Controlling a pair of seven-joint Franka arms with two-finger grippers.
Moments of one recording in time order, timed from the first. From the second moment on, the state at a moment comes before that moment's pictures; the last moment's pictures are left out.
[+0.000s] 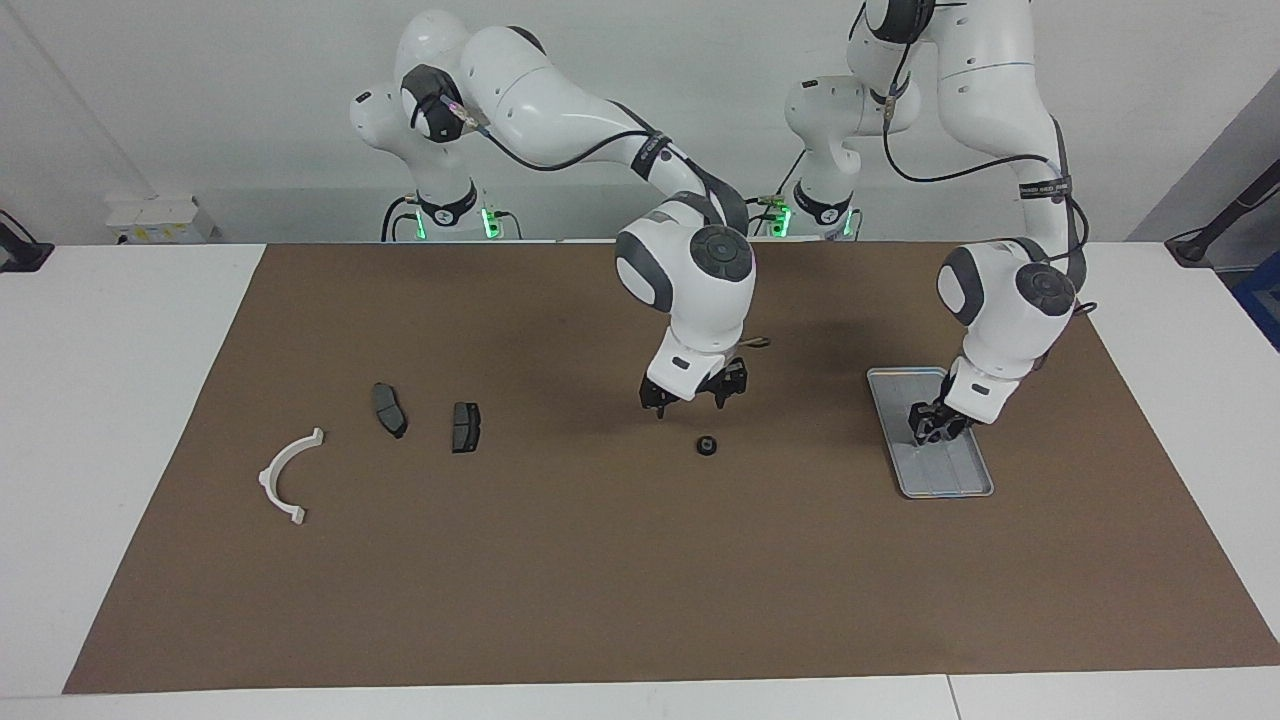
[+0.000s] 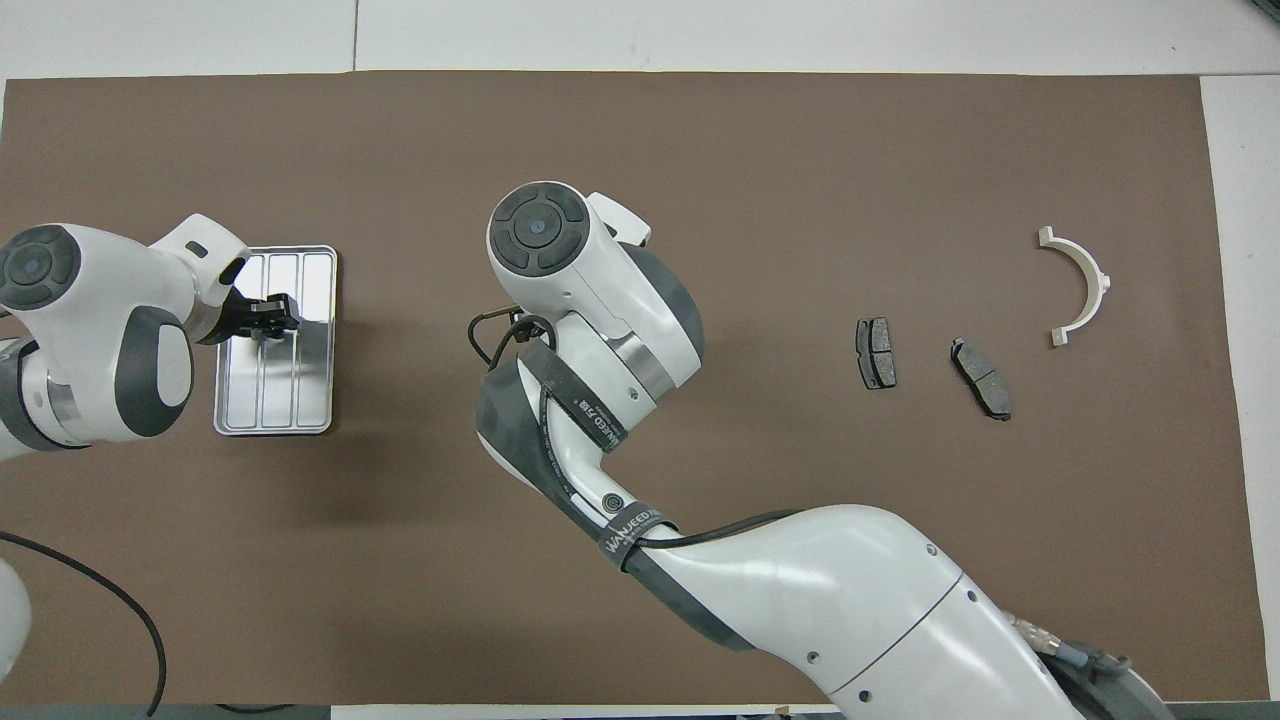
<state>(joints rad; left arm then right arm) -0.03 0.29 0.04 -2.06 -0.01 2.41 -0.07 0.61 0.76 0.08 -1.13 -0.06 1.87 0.52</state>
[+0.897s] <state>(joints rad) -0.03 0.29 0.04 -2.07 -0.01 2.42 -0.07 0.61 0.87 0.08 -1.05 -0.06 1.98 0.52</state>
